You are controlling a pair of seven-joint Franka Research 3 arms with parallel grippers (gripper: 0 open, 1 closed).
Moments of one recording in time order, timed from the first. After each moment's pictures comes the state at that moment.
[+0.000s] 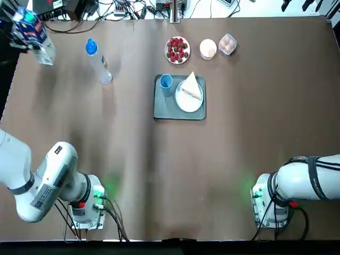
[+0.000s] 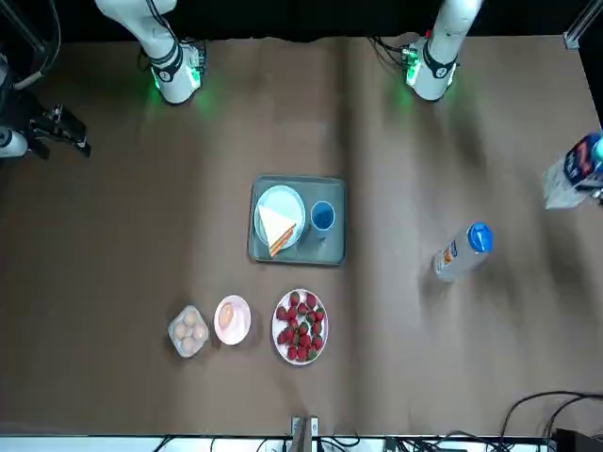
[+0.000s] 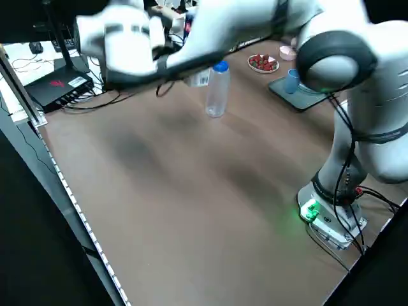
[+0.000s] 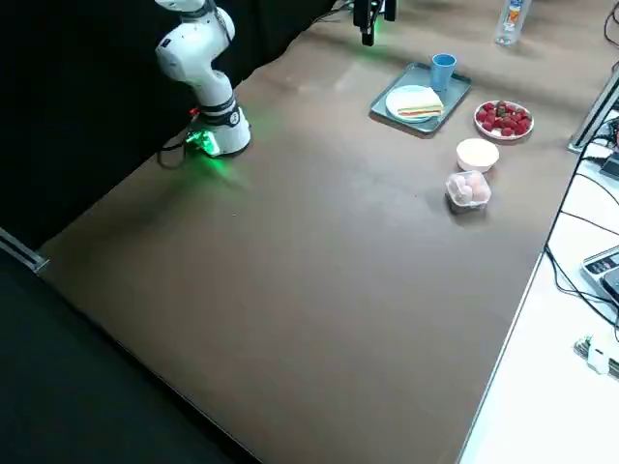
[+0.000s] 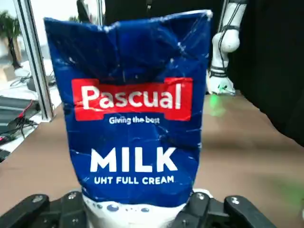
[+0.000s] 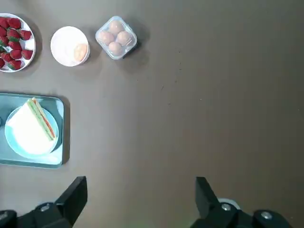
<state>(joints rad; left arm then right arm) 1.04 0.55 -0.43 -1.46 -0.73 1.19 2.14 0.09 -0.11 -0.05 -1.67 0.03 1.58 0.00</state>
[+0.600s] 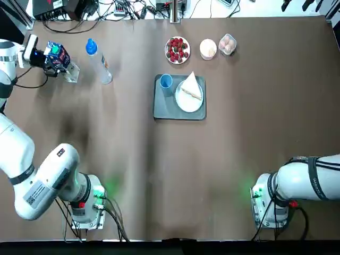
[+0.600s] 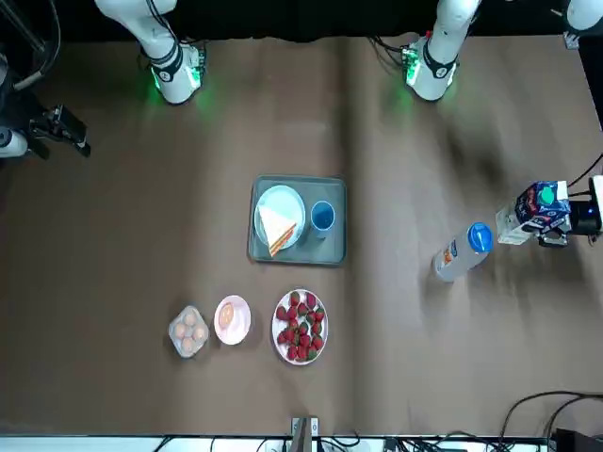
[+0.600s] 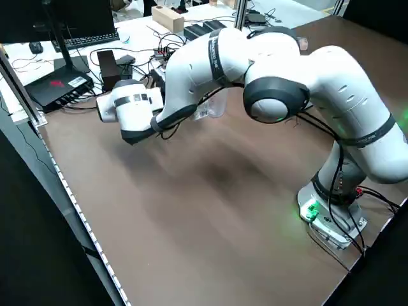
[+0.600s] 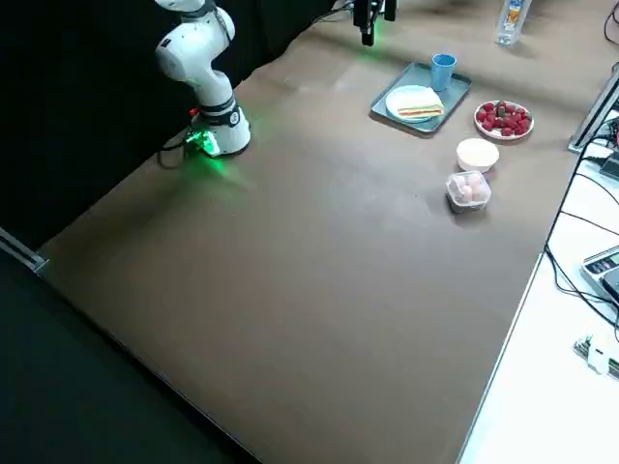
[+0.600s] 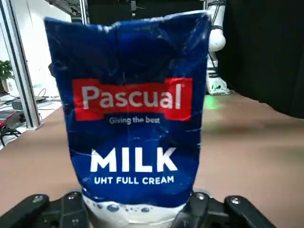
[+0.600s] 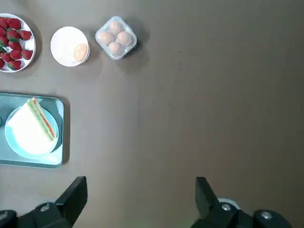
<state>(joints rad) 0.89 0.86 -0.30 -1.40 -0.73 1.23 2.42 0.09 -0.11 -0.05 -1.67 0.03 1.58 0.00</state>
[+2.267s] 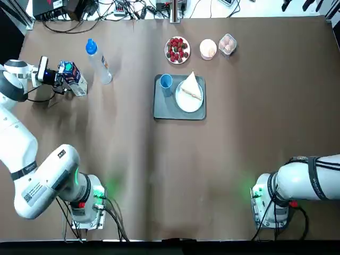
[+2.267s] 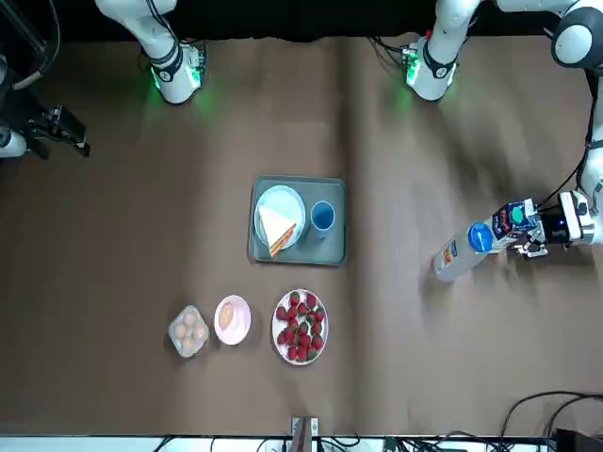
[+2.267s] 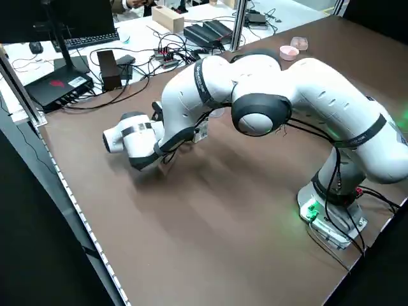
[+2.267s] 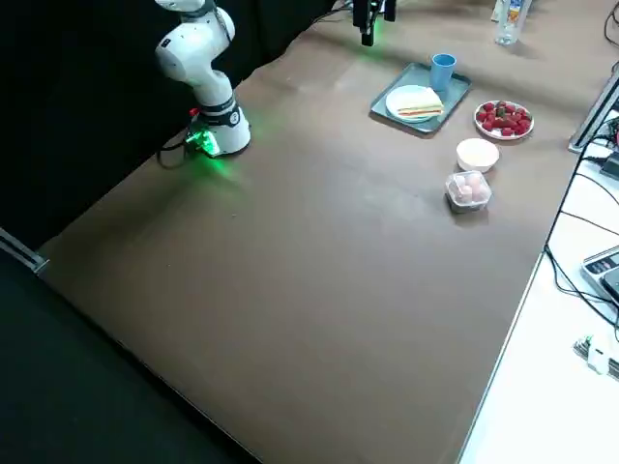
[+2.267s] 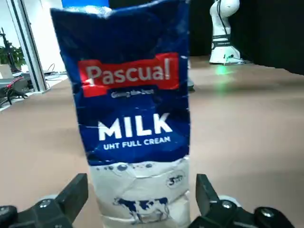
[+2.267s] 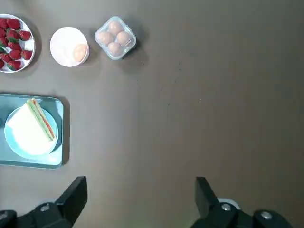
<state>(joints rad) 0.83 1.02 -0.18 -1.36 -0.73 1.36 2.59 0.08 -0.11 -0.05 -1.67 0.03 1.58 0.00</state>
